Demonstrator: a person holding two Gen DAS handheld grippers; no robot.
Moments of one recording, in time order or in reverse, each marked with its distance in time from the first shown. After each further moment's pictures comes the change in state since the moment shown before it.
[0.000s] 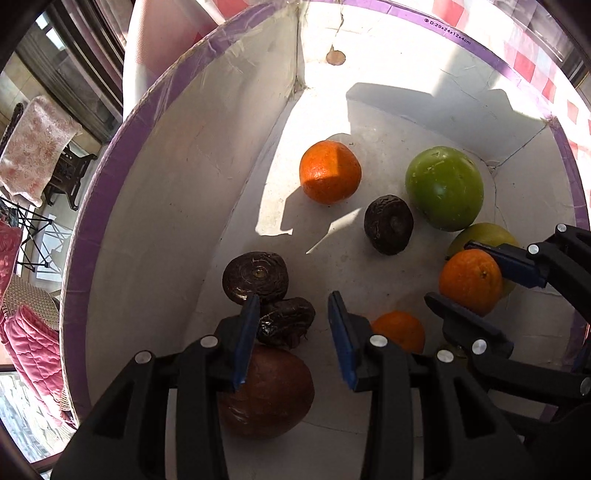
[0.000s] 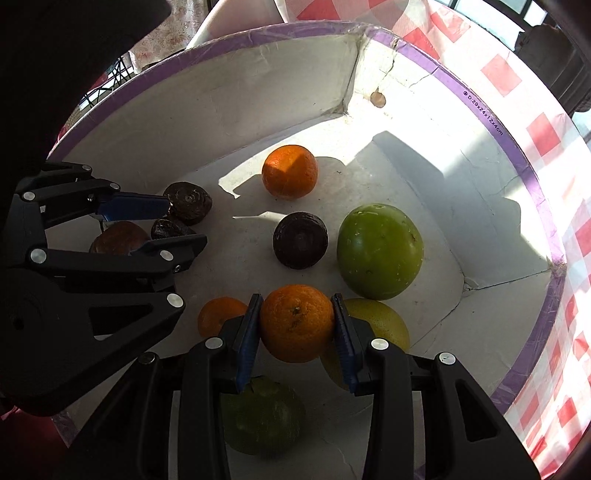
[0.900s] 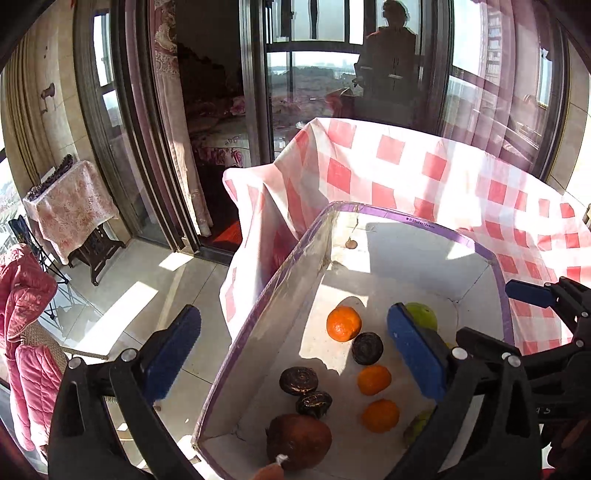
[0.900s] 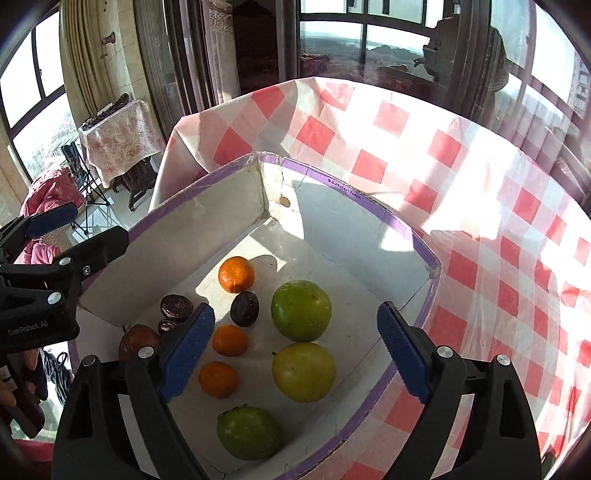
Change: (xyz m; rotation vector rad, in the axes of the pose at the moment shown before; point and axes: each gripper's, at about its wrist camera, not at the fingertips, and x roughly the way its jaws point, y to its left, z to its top) left arm -0.129 0.043 -0.009 -0.094 -0.581 0.039; right arm -0.100 -0.050 -0.025 0.288 -0.359 -0.053
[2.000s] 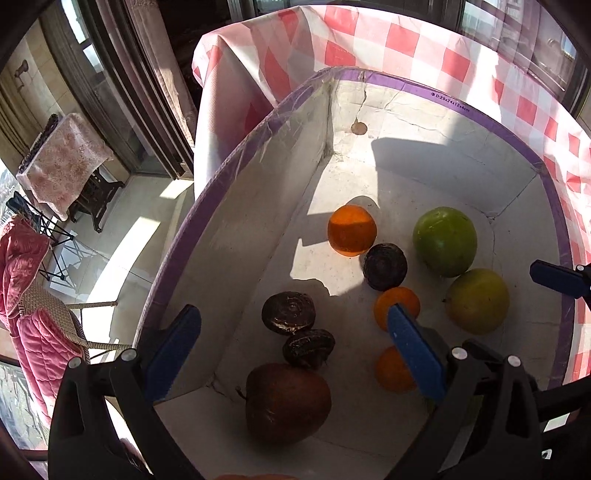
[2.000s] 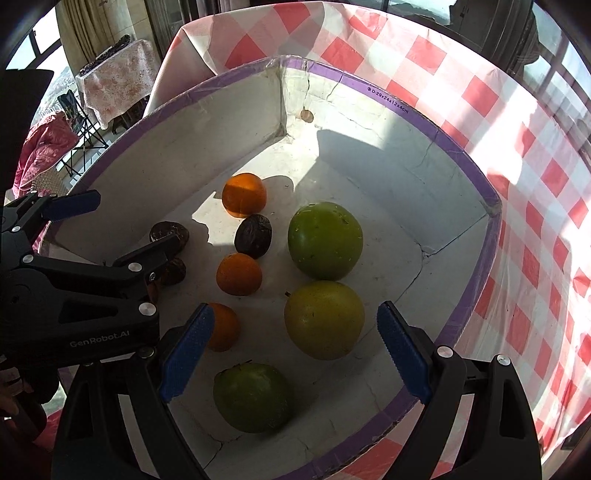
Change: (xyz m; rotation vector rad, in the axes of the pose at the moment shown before) left arm 0.075 -0.023 -0.047 0.061 0.368 0.041; right arm 0.054 0.018 -0.035 -0.085 0.265 0.008
